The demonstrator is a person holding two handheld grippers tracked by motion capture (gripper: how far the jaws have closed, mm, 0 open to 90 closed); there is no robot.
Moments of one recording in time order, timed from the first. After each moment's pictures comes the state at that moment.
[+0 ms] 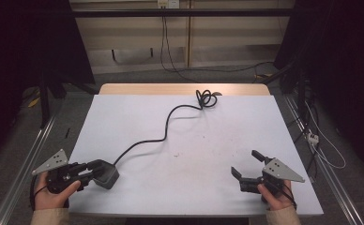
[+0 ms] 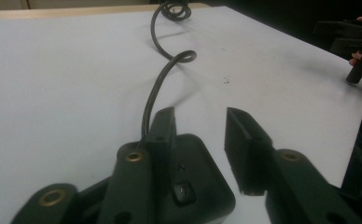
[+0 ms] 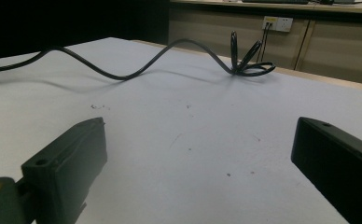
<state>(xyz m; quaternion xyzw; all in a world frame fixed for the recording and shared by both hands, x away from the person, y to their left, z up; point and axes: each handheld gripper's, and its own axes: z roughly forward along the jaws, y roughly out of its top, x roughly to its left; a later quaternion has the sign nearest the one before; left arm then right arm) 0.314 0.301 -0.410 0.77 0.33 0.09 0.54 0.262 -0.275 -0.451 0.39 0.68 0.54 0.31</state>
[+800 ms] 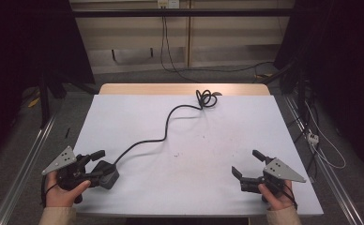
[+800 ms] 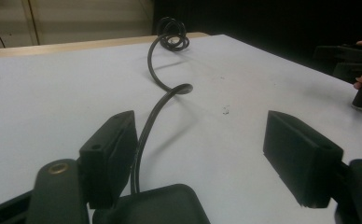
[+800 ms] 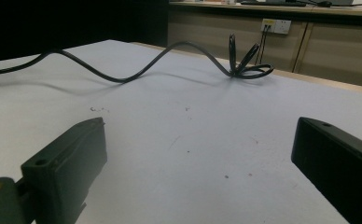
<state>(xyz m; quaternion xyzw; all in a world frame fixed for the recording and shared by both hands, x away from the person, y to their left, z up) 0.319 0.277 -0.413 0.74 0.32 0.12 0.58 0.262 -0.277 -0.450 0.39 0.68 0.54 0.31</state>
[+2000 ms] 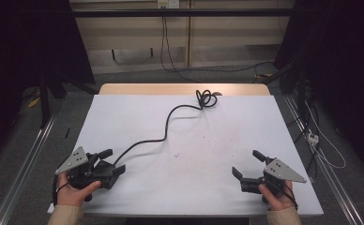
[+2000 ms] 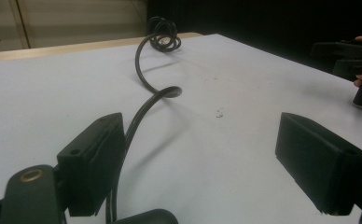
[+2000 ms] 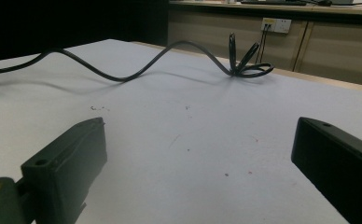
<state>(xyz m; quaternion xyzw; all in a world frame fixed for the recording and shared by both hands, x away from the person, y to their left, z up) 0.323 0.254 -0.421 0.75 0.30 0.12 0.58 0.260 -0.277 -0.450 0.39 0.68 0.54 0.31</state>
